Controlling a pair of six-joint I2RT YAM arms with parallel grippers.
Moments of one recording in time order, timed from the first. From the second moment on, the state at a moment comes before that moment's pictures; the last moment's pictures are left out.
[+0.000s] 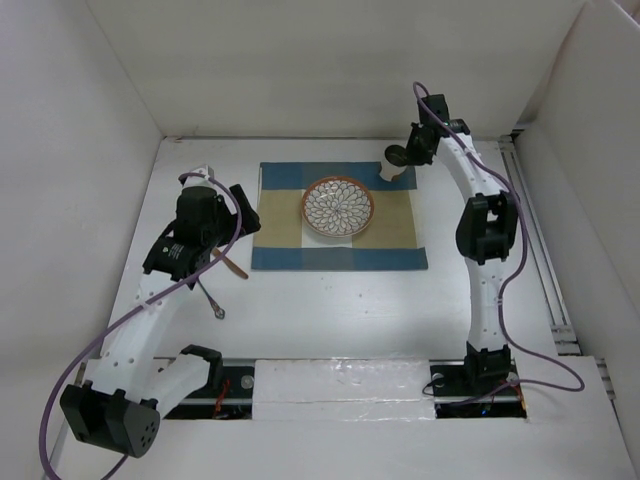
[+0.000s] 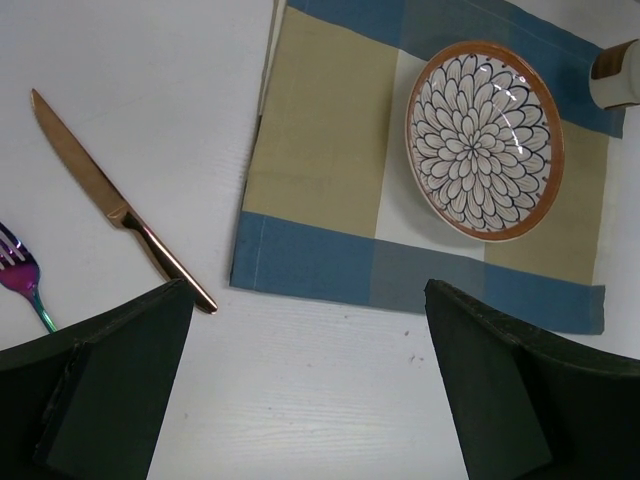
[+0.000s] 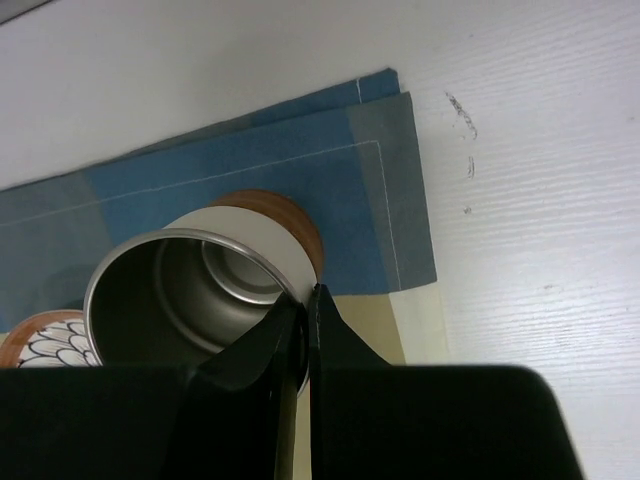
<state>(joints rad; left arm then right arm) -0.27 0.97 0.98 -0.60 -0.12 -0.53 0.15 2.36 2.27 -0.80 0.06 0.46</state>
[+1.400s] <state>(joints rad) -0.27 0.97 0.98 -0.60 -0.12 -0.53 0.14 2.22 2.26 -0.81 0.05 0.44</state>
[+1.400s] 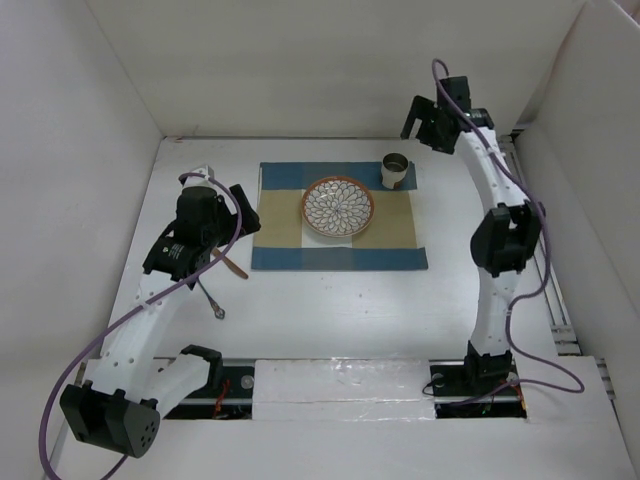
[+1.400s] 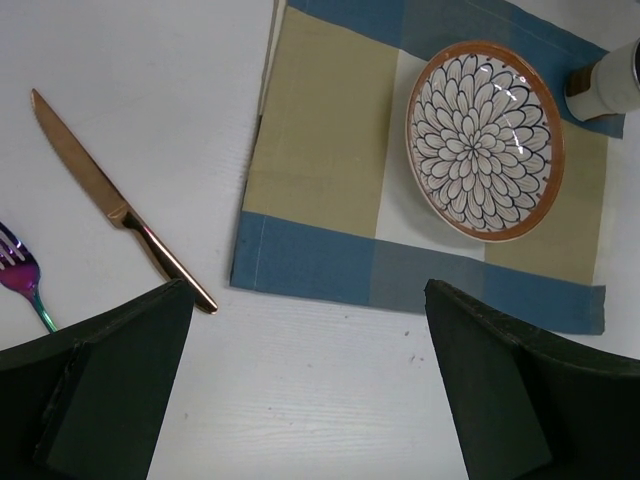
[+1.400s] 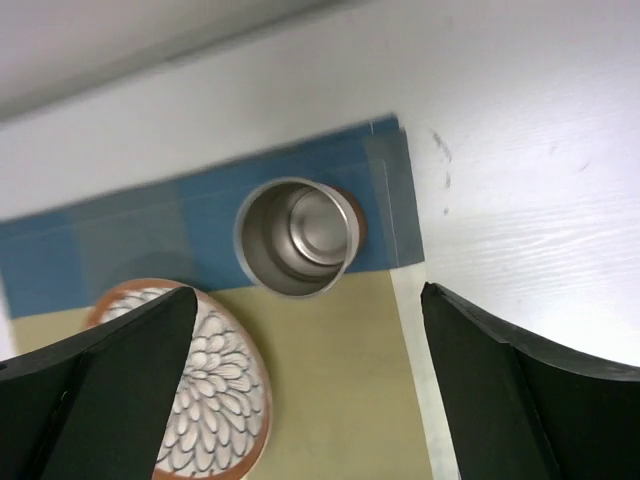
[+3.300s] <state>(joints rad) -0.15 1.66 0.96 -0.65 -0.41 -1.09 0.79 1.27 0.98 -0.43 0.37 0.46</state>
